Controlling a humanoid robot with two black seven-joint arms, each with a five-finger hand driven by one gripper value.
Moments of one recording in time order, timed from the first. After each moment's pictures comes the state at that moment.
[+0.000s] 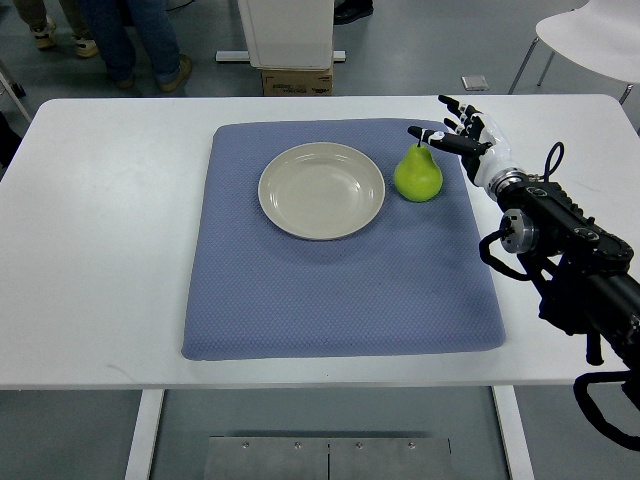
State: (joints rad) left arm 0.00 0.00 -0.11 -0.25 -0.10 0.11 -0.47; right arm 0.89 0.00 0.86 0.45 -0.60 0.00 0.20
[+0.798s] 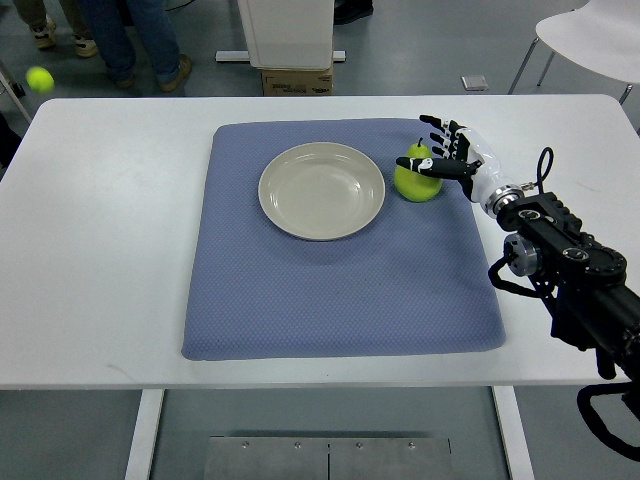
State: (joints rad) left arm 0.00 0.00 -0.11 -0.25 -0.10 0.11 -0.47; right arm 0.87 0.00 0.81 0.37 -0.77 0.08 0.30
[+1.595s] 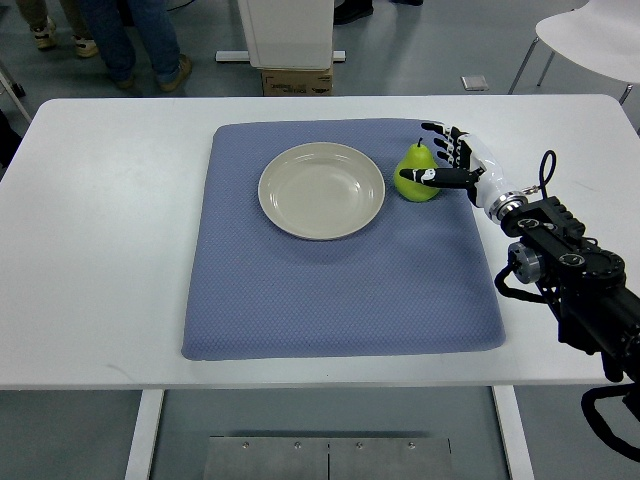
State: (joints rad) left arm 0.00 0.00 -0.11 -0.25 -0.10 0.11 -0.47; right arm 0.87 0.00 0.74 0.34 -0.78 0.10 0.37
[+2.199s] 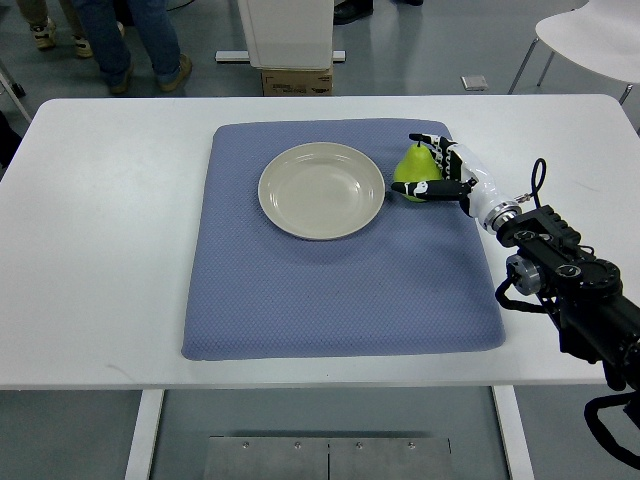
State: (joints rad) left arm 0.00 0.00 -0.11 -0.25 -0.10 0.11 -0.47; right arm 0.85 0.00 0.68 0.34 -0.78 0.14 0.42
